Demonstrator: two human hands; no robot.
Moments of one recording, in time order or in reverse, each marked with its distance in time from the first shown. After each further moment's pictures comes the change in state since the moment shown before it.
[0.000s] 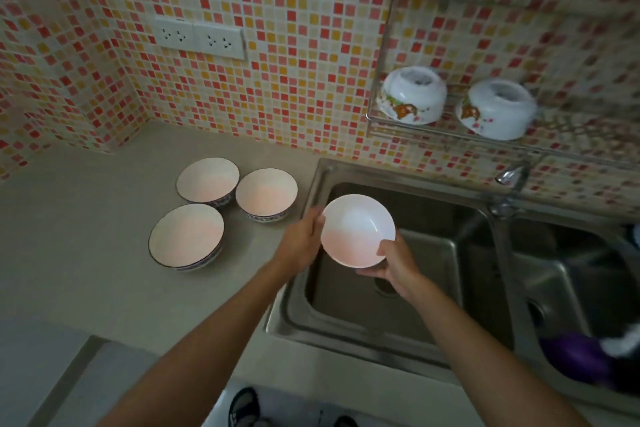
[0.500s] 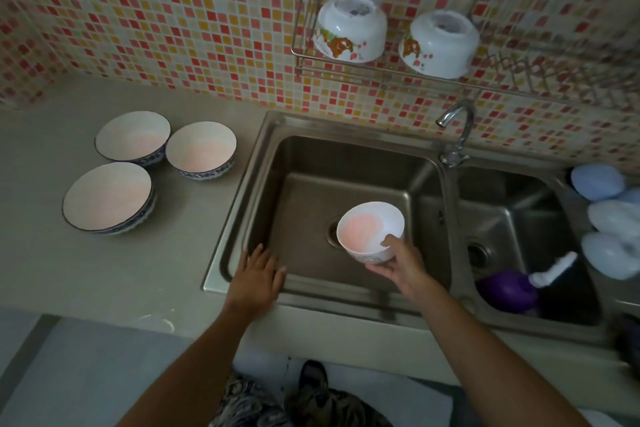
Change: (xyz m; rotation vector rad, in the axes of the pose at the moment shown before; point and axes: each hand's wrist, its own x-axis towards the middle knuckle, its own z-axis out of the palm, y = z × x) left_hand -0.088 -0.084 0.138 0.562 -0.223 -0.036; right_hand -0.013 0.063 -0.145 0.173 0.211 0.183
